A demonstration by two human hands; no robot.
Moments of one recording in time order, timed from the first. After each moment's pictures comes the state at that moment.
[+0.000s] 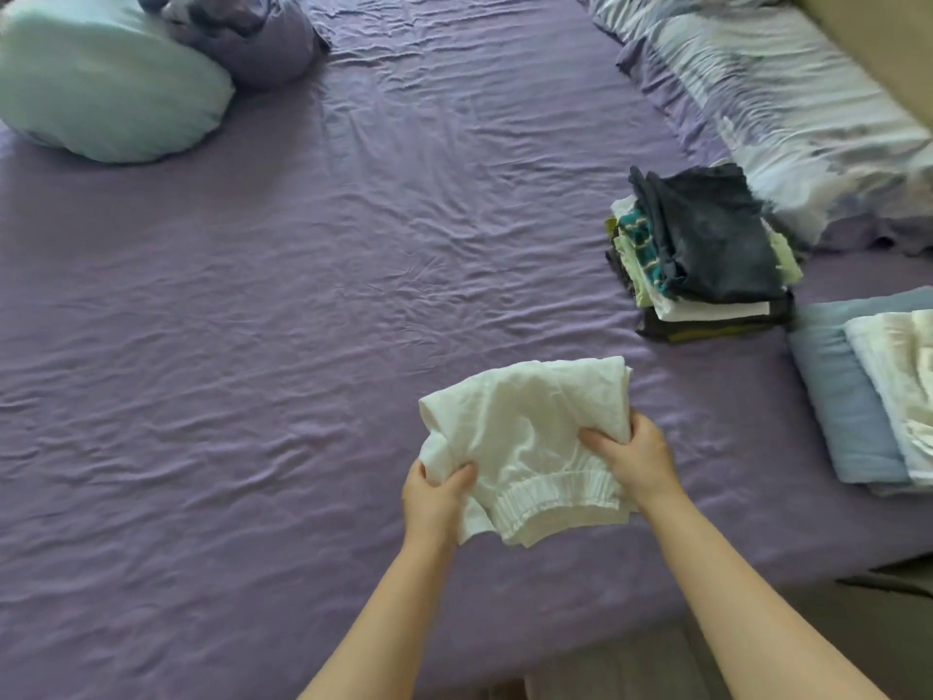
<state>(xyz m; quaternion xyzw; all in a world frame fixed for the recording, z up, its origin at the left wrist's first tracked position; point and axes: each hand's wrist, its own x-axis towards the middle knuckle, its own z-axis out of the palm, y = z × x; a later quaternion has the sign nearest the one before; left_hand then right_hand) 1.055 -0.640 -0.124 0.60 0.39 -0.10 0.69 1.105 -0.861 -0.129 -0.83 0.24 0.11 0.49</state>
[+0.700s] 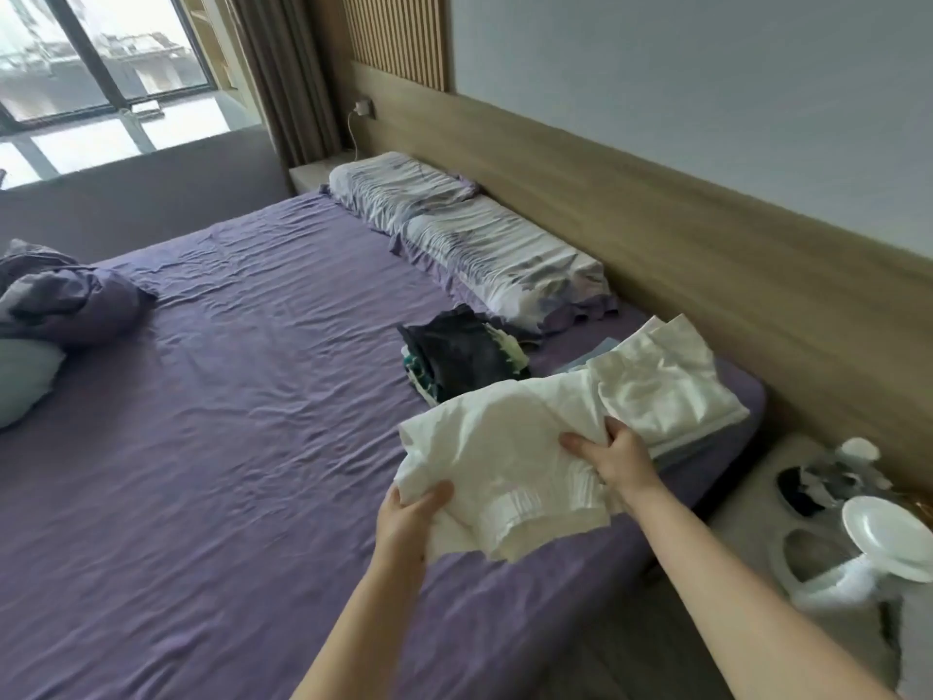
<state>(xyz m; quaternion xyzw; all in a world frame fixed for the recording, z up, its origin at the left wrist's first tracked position) 1.066 -0.824 0.034 0.59 0.18 -0.20 0.76 1.027 -1.073 0.050 -0.72 0.31 -0.06 0.62</state>
